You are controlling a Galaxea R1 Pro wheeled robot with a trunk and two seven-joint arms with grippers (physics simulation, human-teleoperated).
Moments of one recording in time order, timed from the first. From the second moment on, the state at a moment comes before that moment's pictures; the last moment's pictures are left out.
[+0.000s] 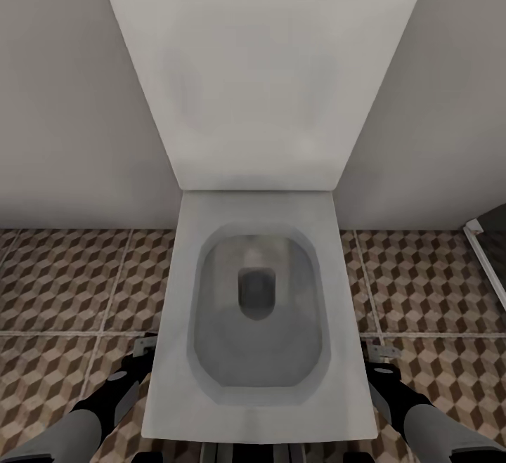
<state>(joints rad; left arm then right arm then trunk) -0.67 0.10 0.06 -0.24 0.09 -0.10 -0.01 -0.69 -0.11 0.10 -0.22 -0.14 0.09 -0.24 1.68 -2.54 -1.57</state>
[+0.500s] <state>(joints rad) -0.67 0.10 0.06 -0.24 0.09 -0.10 -0.01 -0.69 -0.11 0.10 -0.22 -0.14 0.09 -0.24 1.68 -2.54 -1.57</state>
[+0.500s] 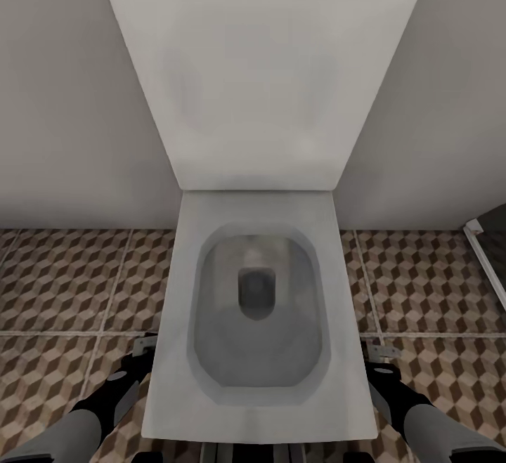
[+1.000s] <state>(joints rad) -0.67 0.11 0.06 -0.25 0.09 -0.13 -0.01 -0.69 -0.11 0.10 -0.22 -0.13 0.09 -0.25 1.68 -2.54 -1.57</state>
